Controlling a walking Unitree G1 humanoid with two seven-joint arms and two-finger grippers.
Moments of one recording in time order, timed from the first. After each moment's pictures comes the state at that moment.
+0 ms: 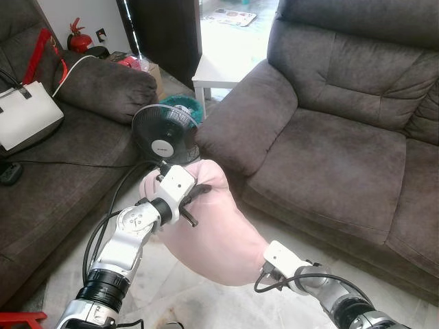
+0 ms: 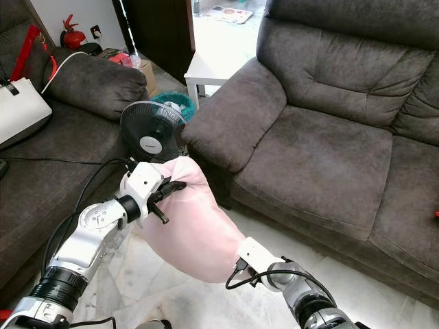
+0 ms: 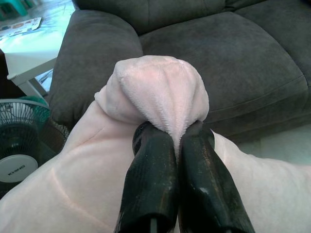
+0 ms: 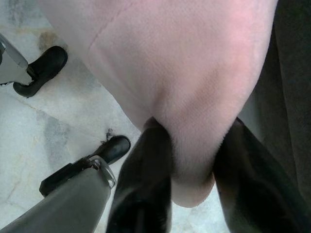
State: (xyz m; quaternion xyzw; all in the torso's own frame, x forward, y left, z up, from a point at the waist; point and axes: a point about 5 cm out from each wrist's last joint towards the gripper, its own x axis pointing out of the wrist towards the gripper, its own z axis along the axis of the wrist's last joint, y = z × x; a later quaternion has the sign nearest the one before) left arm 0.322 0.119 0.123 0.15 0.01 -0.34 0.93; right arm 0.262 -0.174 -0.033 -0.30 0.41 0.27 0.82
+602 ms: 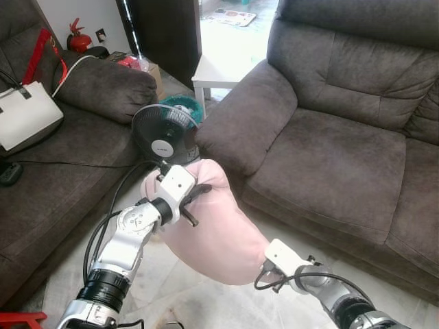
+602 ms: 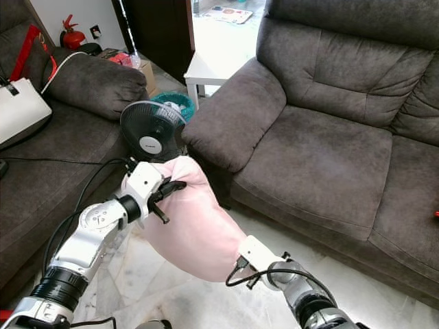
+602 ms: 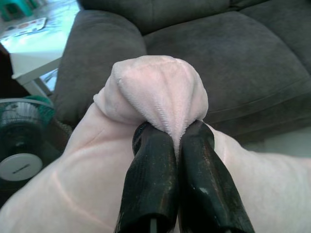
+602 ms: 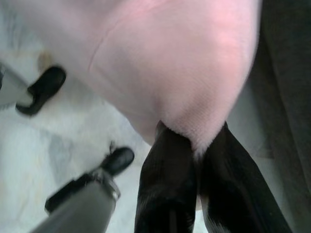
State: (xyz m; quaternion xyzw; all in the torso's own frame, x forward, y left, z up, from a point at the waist) left arm 0.323 0.120 0.123 0.15 0.00 -0.33 0.93; right arm 0.267 -0.178 -0.028 -0.26 0.40 0.24 0.85
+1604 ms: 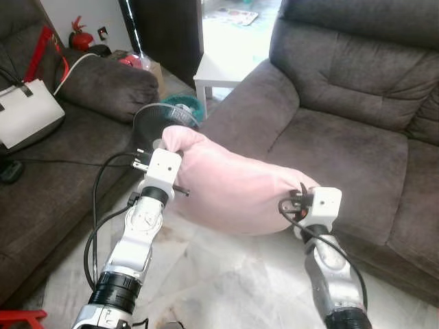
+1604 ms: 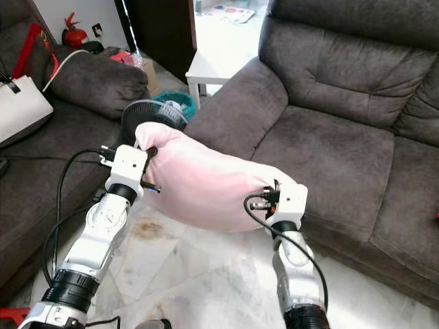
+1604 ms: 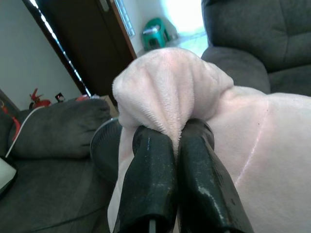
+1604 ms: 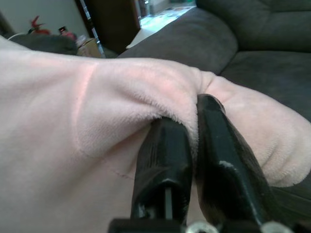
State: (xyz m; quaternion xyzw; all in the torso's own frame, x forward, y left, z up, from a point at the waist) left arm 0.329 0.127 0.148 0.15 -0.10 -0.07 0.98; right arm 0.295 -0.163 0.068 0.06 0.02 0.01 1.00
